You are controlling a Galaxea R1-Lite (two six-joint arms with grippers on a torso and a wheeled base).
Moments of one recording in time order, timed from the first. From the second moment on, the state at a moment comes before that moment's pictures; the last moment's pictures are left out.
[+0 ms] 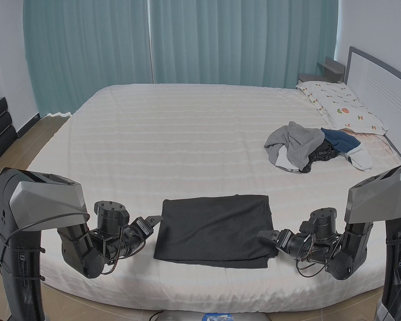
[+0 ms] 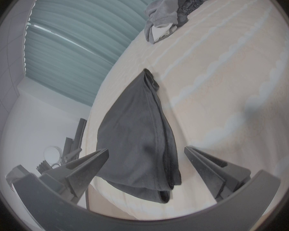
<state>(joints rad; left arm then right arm) -0.34 2.33 -0.56 -1.21 -0.03 -0.96 0.36 2.35 -0.43 -1.36 0.19 0.88</state>
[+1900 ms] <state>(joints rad) -0.34 2.32 -0.63 -1.18 -0.15 -0.87 0.24 2.33 -0.47 -1.35 0.27 0.90</state>
